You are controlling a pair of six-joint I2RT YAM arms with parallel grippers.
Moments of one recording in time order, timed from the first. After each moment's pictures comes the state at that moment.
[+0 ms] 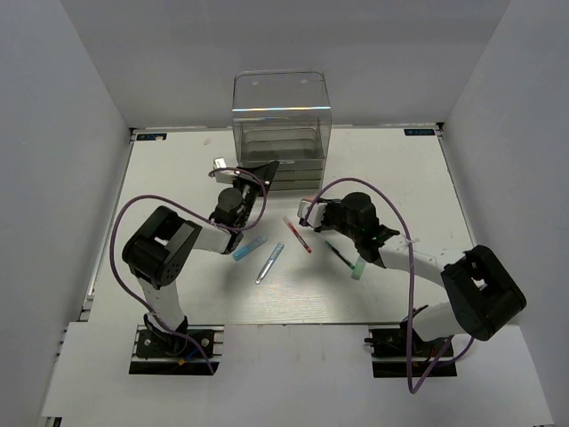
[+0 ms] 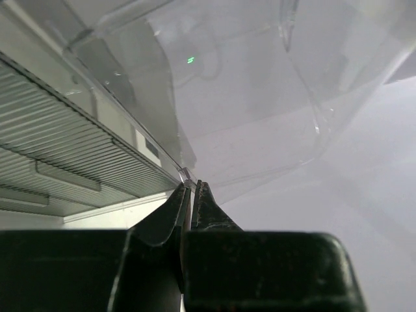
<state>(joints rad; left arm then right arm) -0.55 1.83 0.74 1.26 -0.20 -1.27 0.64 1.39 0.63 0.43 -0.17 -0.95</state>
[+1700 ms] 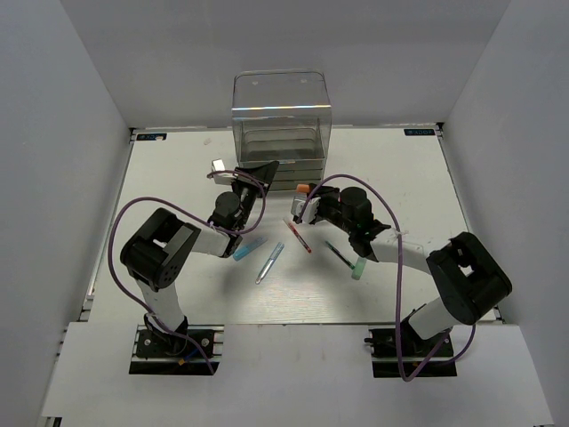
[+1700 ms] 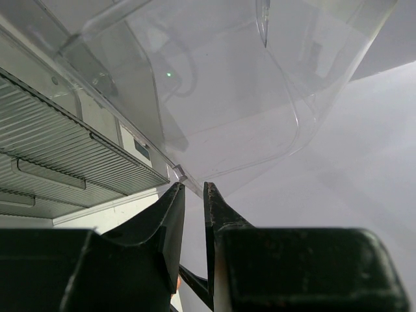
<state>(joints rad) -0.55 1.80 0.70 1.34 -0.20 -1.24 0.64 1.51 0.68 0.62 -0.18 -1.09</state>
